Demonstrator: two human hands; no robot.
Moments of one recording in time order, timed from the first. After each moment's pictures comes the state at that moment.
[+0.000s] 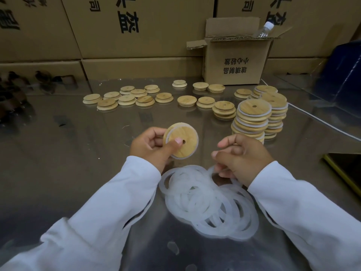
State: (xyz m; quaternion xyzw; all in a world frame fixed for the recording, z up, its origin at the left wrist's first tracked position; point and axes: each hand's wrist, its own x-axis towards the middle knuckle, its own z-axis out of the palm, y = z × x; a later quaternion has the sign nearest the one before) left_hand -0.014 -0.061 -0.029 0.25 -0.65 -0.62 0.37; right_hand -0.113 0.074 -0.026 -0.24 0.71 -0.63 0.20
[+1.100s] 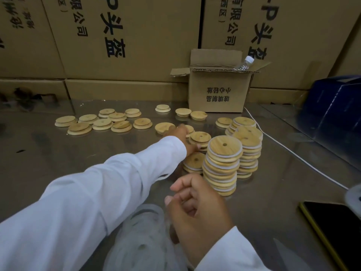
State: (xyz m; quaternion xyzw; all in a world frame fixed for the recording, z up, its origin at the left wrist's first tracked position) left_hand -0.204 -0.091 -0.009 0.29 -0.92 -0.24 0.11; right_hand -0.110 0.077 -0.028 -0.36 0.73 -0.58 0.11
